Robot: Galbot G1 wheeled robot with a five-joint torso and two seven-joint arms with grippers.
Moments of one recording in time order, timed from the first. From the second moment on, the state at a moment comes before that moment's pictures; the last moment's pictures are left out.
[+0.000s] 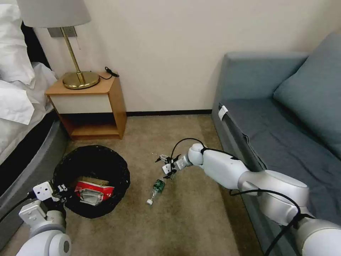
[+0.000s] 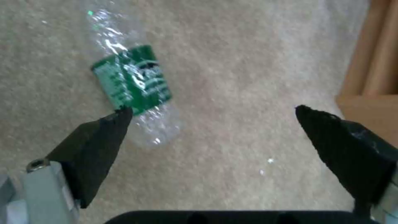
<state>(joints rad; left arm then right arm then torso) 1.56 -1.61 -0.91 -2.26 -0.27 0.51 -0.22 -0.14 1.40 -0.85 0.61 -0.33 0.49 -0.55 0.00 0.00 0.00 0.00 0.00</state>
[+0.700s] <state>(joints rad) 1.59 -1.61 -0.95 -2.29 -0.30 0.49 -0.21 -0.19 1.55 -0.90 0.46 -0.39 0.50 -0.55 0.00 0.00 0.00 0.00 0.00</state>
